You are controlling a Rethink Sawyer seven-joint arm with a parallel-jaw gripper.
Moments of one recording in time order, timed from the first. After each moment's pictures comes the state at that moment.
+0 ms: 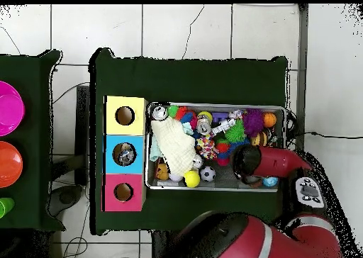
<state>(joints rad) -0.48 -0.31 -0.14 1.42 -0.44 0.68 1.28</state>
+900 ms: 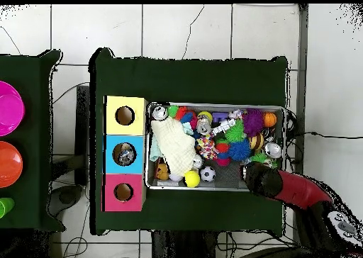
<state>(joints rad) -0.71 -0.43 0.02 1.65 -0.44 0.31 1.28</state>
